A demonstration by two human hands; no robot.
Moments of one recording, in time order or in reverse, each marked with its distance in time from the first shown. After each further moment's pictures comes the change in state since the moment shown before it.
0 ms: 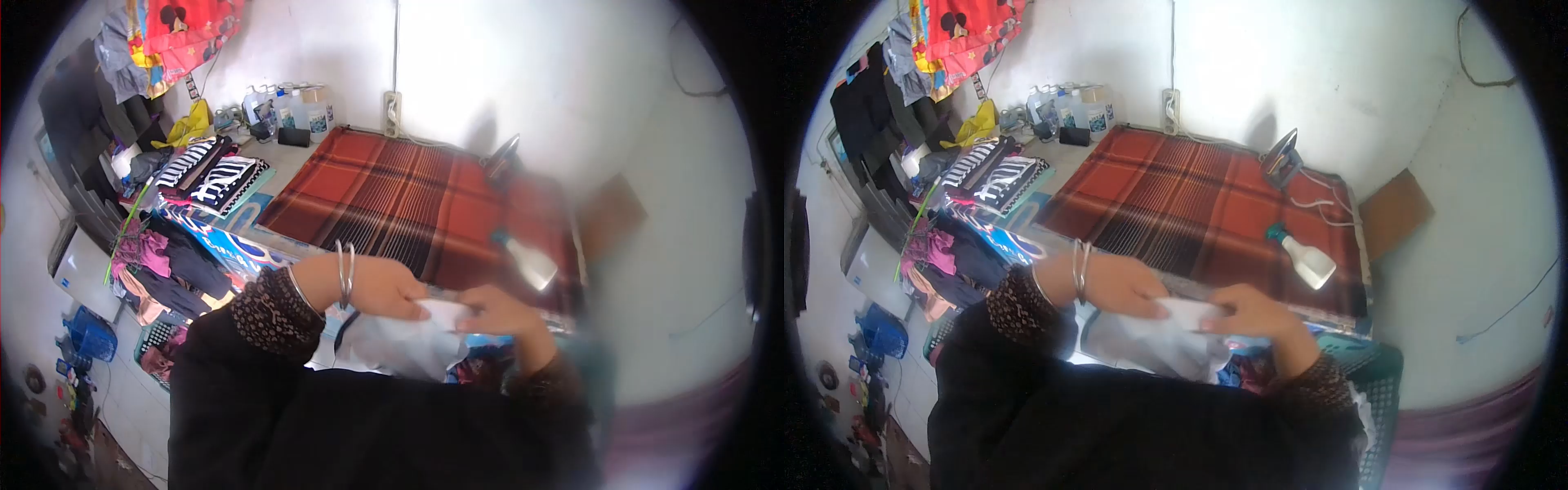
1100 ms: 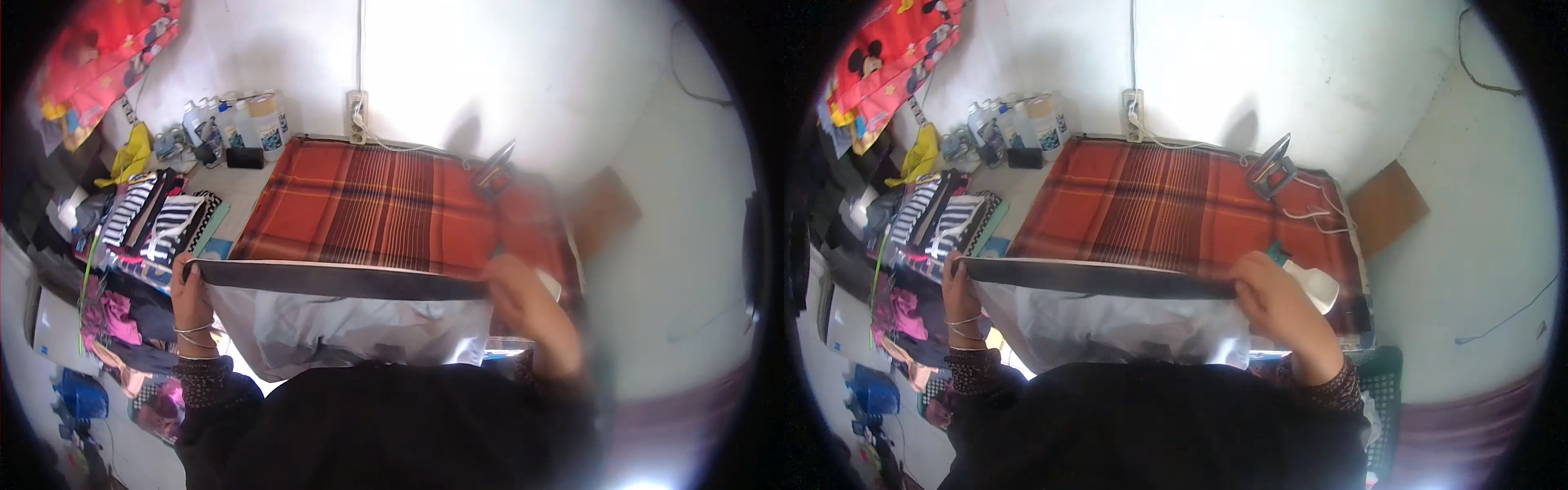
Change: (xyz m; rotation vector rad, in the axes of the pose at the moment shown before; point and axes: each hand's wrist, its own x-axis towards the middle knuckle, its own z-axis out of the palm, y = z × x) left_hand -0.142 -0.283 -0.045 -0.470 1.644 0.040; right_hand 0.094 -0.017 -0.074 -0.645 0.608 0.051
